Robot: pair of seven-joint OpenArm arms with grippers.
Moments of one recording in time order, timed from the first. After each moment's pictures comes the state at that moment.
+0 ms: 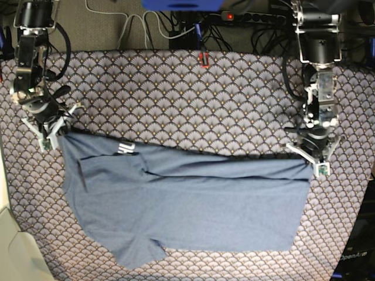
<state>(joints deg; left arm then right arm) -9.0 -14.9 -8.2 64.6 -5.8 -0.8 19.6 -7.1 19.1 15.1 86.5 7.0 23.7 -35.7</state>
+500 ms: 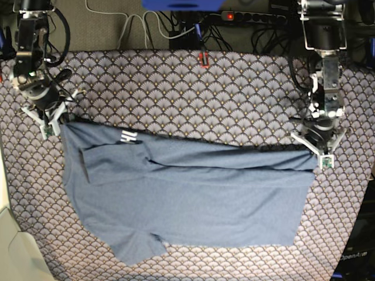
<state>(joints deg) -2.9 -17.0 -8.3 74.0 -5.8 -0.8 25.5 -14.5 19.3 15.1 94.2 6.8 23.9 -35.7</state>
